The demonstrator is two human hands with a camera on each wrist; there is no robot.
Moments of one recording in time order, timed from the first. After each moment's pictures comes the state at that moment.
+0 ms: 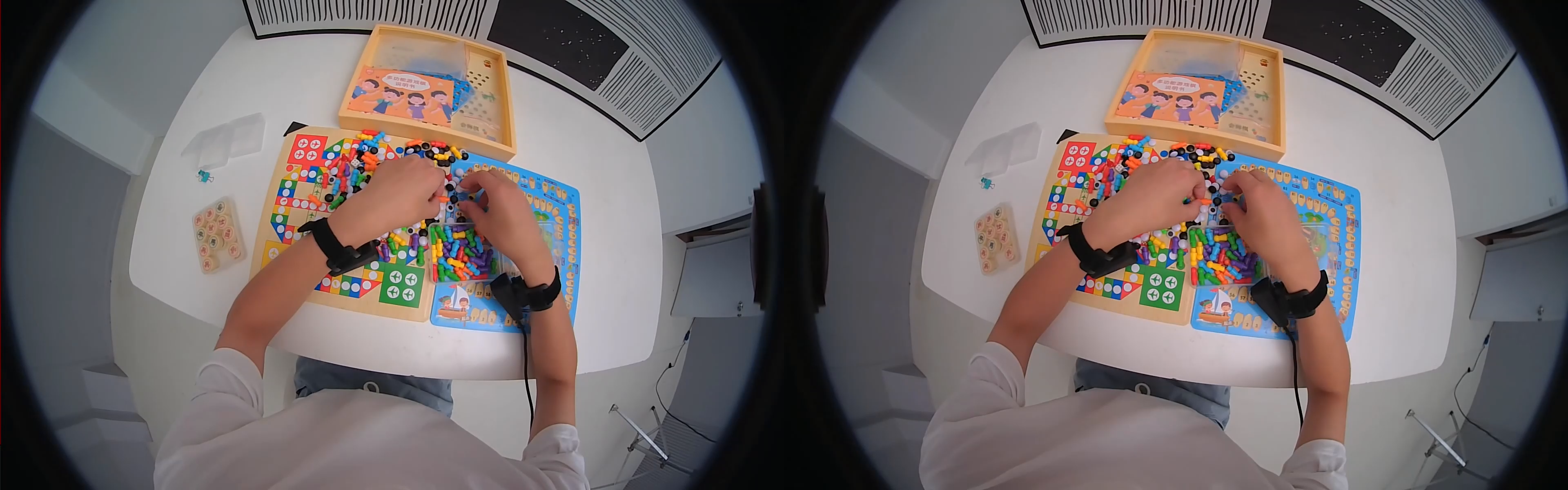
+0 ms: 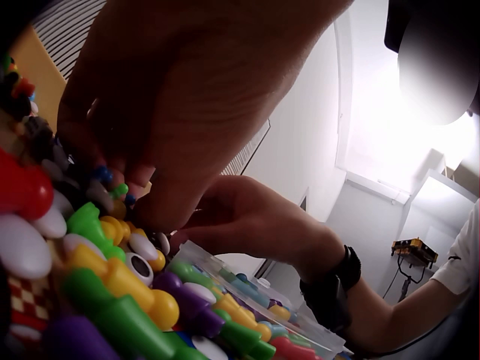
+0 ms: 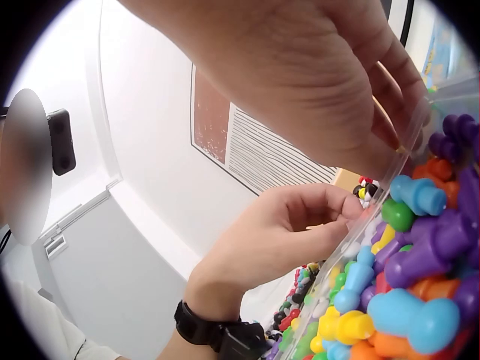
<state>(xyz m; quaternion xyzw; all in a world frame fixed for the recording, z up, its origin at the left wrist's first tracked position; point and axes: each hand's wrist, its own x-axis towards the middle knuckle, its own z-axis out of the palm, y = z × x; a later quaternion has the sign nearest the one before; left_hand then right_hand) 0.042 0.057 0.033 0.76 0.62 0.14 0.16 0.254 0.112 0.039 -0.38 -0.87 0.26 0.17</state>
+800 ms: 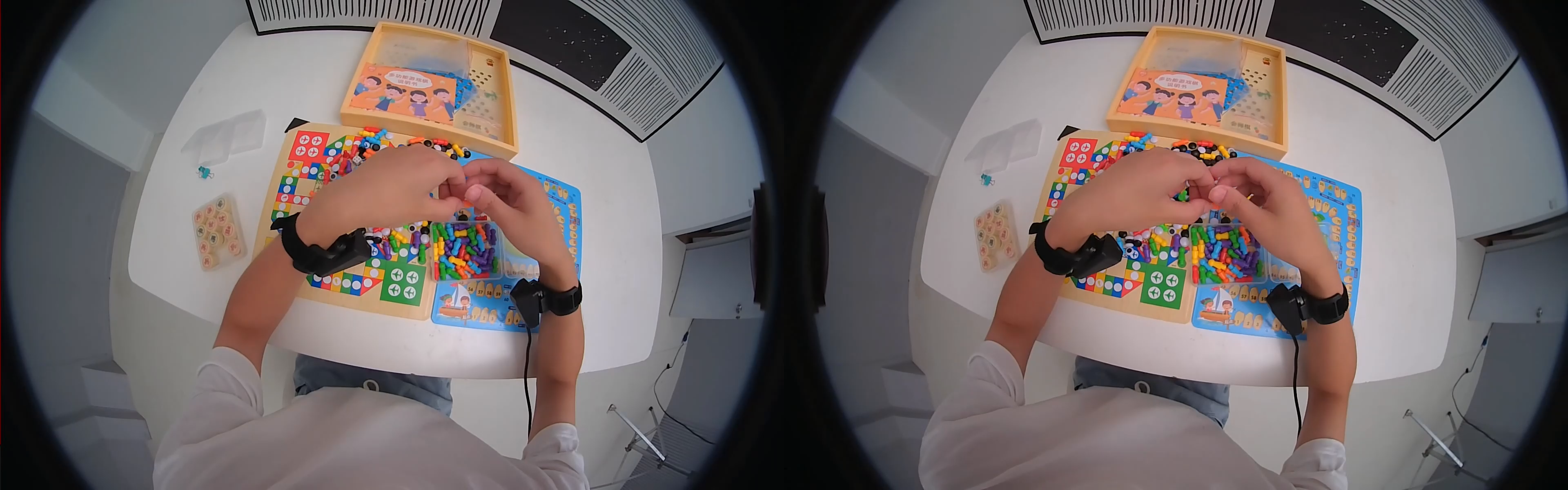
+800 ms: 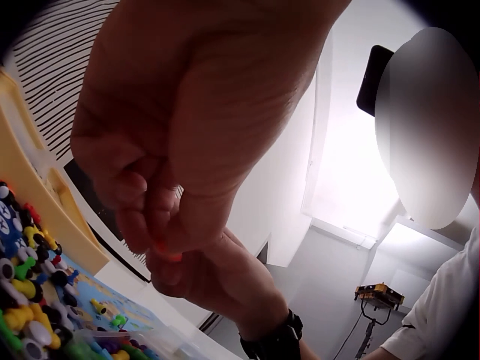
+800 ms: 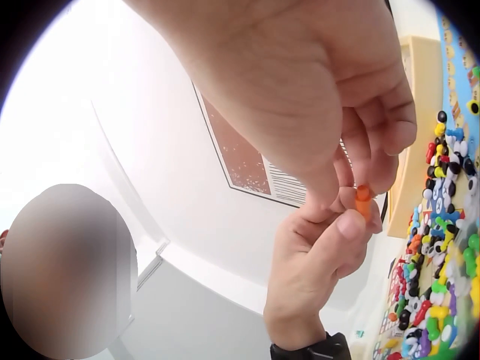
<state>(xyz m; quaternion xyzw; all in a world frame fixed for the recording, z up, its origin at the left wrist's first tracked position) 0.032 0.036 0.100 0.75 0.55 0.23 0.30 0.257 0.107 0.082 -0.31 -0.76 0.52 0.22</state>
